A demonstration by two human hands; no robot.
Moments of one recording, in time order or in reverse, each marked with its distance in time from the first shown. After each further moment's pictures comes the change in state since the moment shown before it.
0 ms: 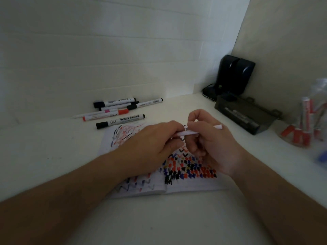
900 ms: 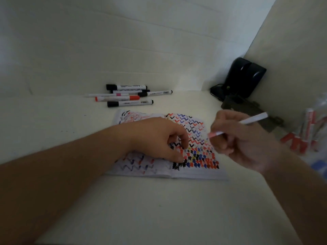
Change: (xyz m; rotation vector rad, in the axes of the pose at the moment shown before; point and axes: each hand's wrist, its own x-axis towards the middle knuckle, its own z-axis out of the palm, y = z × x) left_hand -0.003 -0.006 -0.021 -0.083 -0.376 -0.150; right_hand -0.023 -0.033 -0.019 -0.030 -0.228 0.094
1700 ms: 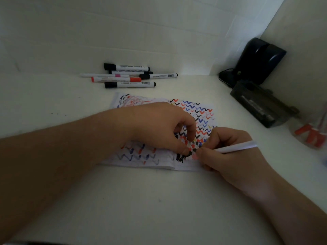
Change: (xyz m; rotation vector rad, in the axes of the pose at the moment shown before) left_hand 0.008 0.002 0.004 0.104 0.013 0.046; right_hand -0.021 0.040 0.047 -0.447 0.321 0.001
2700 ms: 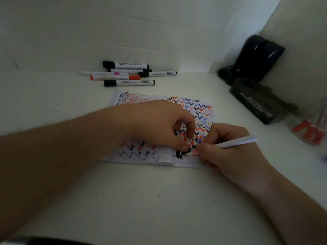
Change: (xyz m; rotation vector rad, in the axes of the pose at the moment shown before) left_hand -0.004 0.005 -0.003 -0.017 -0.030 -0.019; right_hand 0.000 0.004 -0.002 -0.013 -0.007 -0.011
